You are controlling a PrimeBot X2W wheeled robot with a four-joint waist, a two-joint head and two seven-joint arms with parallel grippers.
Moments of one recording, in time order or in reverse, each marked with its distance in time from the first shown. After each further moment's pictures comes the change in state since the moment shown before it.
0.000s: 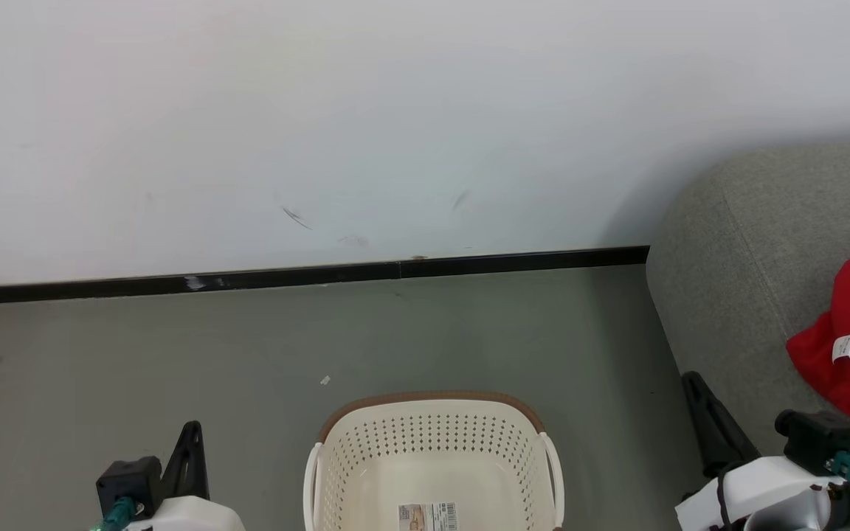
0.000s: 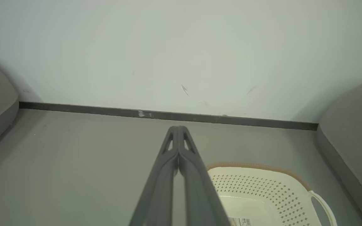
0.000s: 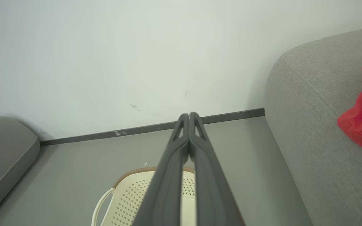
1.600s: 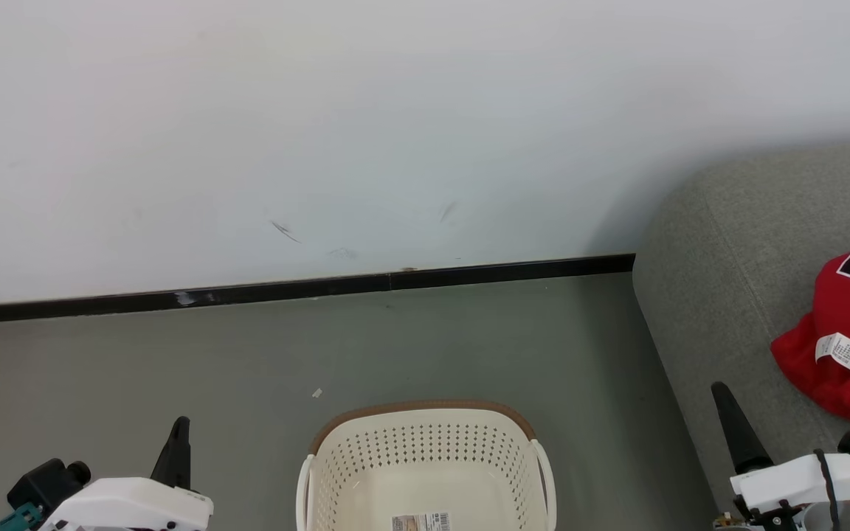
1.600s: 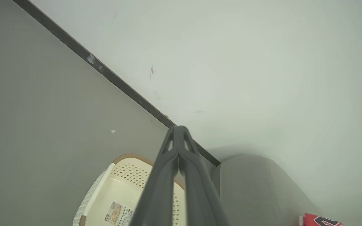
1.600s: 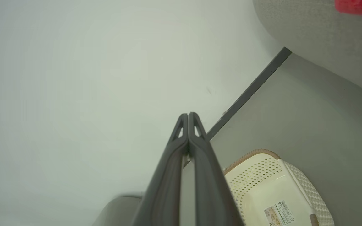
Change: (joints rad) left arm 0.007 -0.062 0.197 -0.039 -0.611 -0.217 0.159; right arm -0.005 -0.019 -0.039 0.031 0.786 0.000 0.154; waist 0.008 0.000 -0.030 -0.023
